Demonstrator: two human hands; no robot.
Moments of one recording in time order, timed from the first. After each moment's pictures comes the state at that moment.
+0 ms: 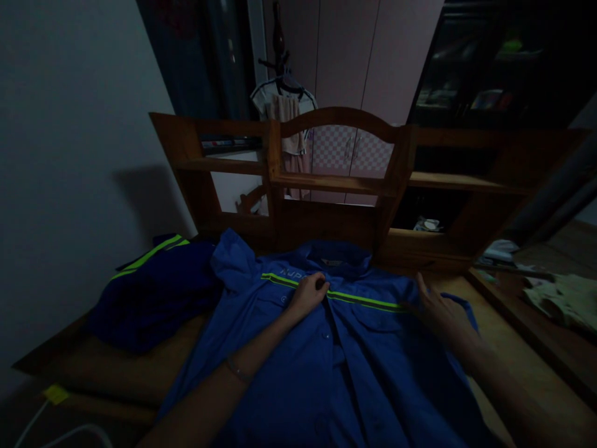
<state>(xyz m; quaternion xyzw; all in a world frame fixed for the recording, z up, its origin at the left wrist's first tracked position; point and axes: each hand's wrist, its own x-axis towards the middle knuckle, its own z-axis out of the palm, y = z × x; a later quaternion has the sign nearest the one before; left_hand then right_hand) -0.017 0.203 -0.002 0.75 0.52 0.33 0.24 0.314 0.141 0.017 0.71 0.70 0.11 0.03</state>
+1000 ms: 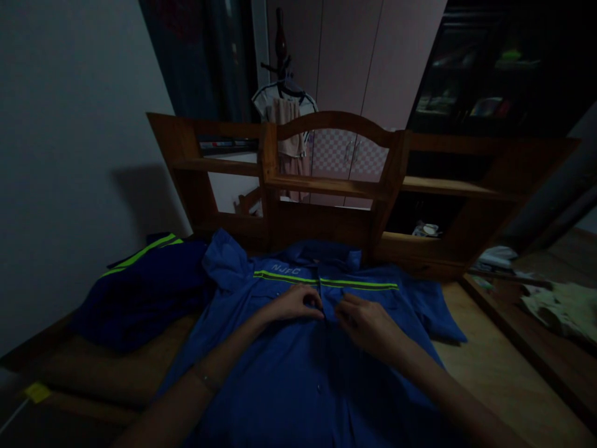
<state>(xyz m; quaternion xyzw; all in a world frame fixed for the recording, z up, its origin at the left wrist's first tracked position) -0.042 0.189 0.026 0.84 0.34 0.20 0.37 0.181 0.116 0.079 0.44 0.88 -0.11 -0.16</state>
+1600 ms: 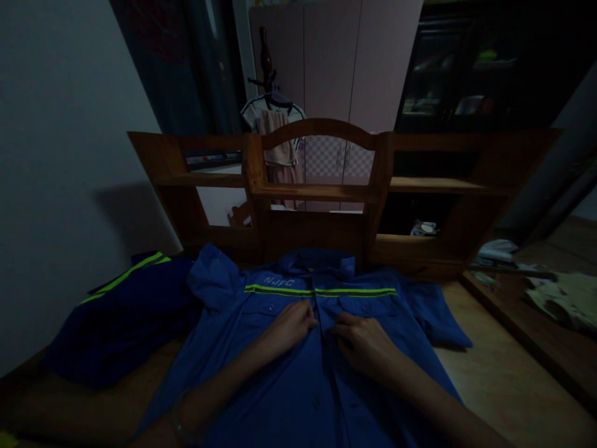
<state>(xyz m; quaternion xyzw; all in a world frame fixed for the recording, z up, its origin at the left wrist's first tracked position) -0.023 0.159 0.041 0.78 0.51 0.19 0.31 0.191 0.117 0.043 0.45 0.88 -0.10 -0.14</state>
